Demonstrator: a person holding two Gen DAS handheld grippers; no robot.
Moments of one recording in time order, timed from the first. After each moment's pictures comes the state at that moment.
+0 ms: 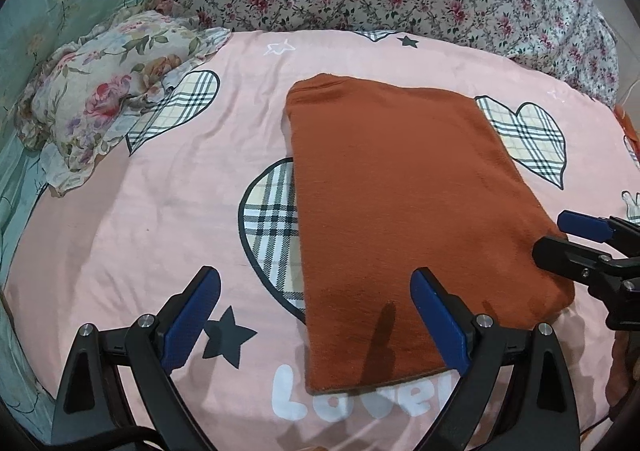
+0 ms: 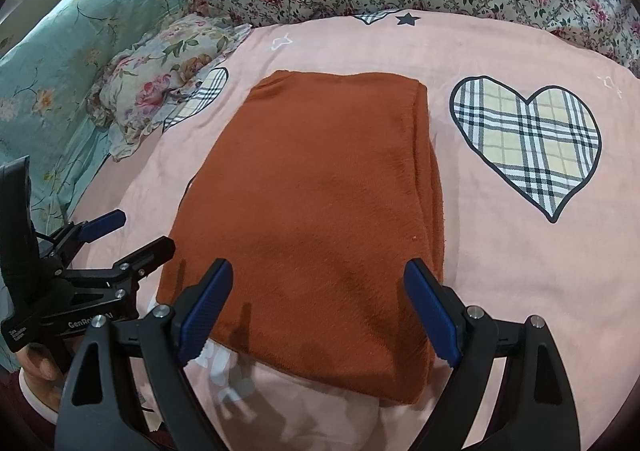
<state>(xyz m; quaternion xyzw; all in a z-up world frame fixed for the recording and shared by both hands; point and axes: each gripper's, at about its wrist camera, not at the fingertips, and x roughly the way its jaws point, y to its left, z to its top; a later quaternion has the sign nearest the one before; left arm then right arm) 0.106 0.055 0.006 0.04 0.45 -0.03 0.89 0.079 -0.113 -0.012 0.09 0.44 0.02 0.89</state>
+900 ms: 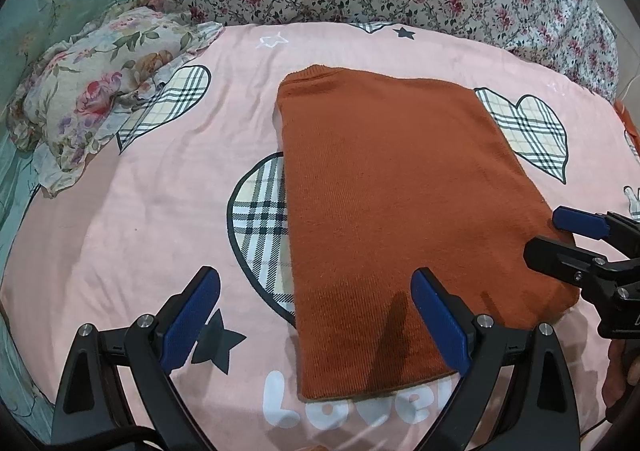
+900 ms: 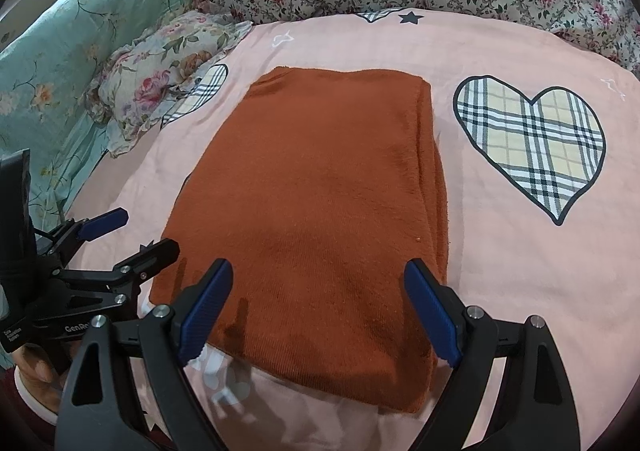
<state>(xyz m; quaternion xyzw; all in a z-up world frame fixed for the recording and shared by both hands) 0.117 0.053 -0.005 0.05 0.46 -0.04 0.88 0.084 -0.112 -0.021 0.08 0.44 0.02 0.89</state>
